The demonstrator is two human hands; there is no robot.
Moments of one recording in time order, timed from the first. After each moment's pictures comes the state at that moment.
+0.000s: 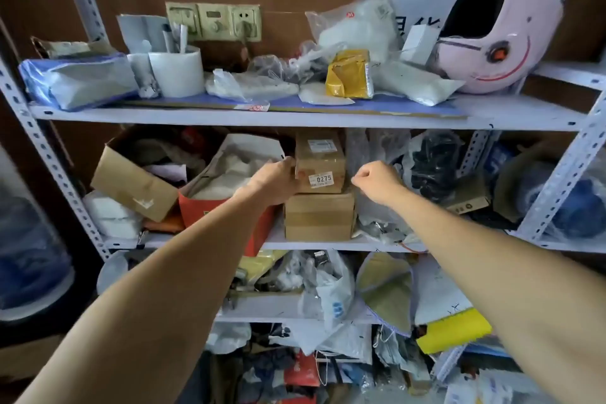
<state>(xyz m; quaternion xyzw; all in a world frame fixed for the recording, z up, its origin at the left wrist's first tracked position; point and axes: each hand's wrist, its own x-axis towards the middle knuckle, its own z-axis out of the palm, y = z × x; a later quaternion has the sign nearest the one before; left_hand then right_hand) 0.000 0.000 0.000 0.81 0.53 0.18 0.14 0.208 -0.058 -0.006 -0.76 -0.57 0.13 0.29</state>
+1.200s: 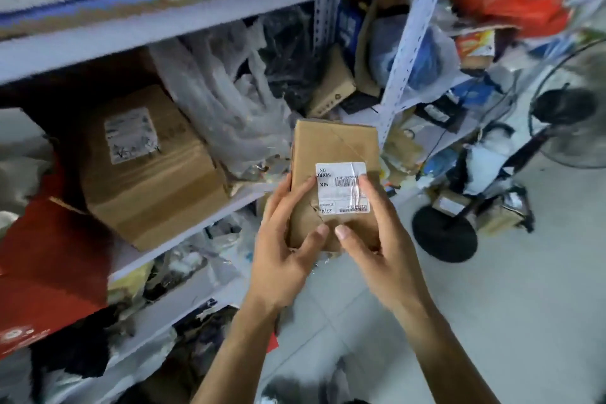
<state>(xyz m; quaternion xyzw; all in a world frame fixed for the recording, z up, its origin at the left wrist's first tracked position) 0.133 -0.101 -0.134 0.74 0.14 0.29 0.58 0.227 -0.236 -0.130 -0.76 -0.33 0.10 0.55</state>
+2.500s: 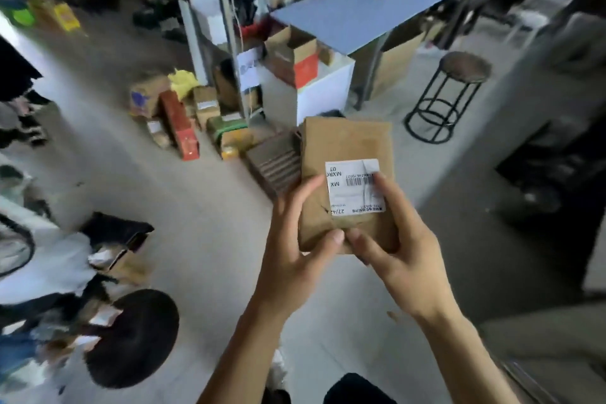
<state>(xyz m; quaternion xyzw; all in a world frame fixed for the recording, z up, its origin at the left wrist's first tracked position) 0.518 -0.768 -0.160 0.60 -0.47 -0.27 0.59 0.366 -0.835 -0.143 -0.73 0.42 -0.33 0.42</state>
